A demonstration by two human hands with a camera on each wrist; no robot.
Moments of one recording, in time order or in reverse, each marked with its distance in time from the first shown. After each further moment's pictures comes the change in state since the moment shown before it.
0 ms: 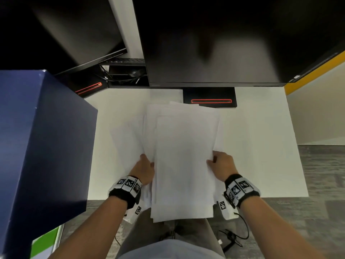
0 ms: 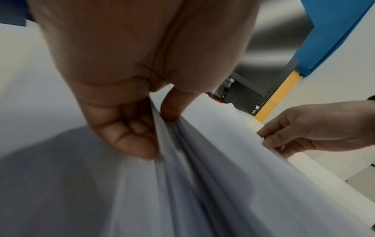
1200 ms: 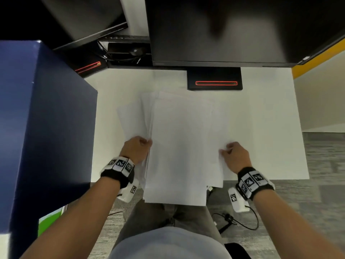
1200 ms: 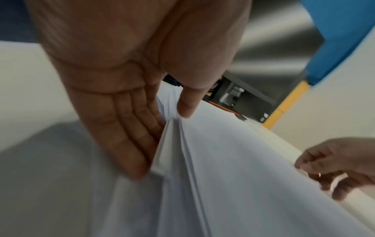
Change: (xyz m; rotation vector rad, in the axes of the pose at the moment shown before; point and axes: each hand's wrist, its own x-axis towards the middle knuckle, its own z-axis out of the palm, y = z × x) left_hand 0.000 -0.018 -0.027 -0.013 0.146 0.100; right_hand -0.025 0.027 0.002 0.094 0.130 0.177
